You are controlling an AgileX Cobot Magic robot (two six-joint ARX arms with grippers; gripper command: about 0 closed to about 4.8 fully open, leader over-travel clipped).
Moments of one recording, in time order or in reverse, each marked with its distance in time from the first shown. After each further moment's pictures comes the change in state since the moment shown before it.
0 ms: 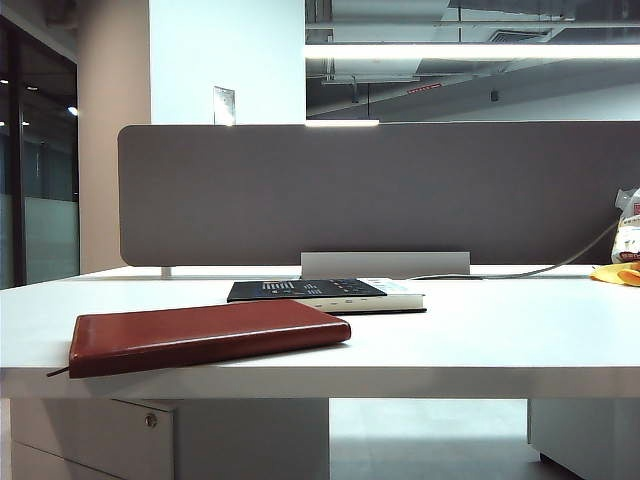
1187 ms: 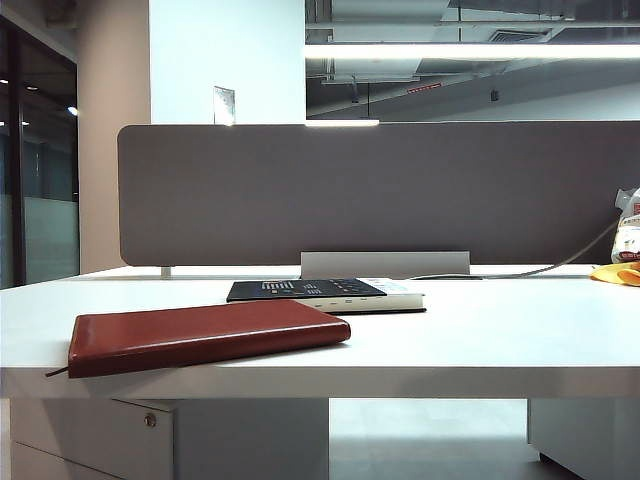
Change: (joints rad) left arm 0.000 0.000 0.002 0.005 0.183 -0.800; right arm 0.083 0.022 0.000 -0.003 0.003 0.000
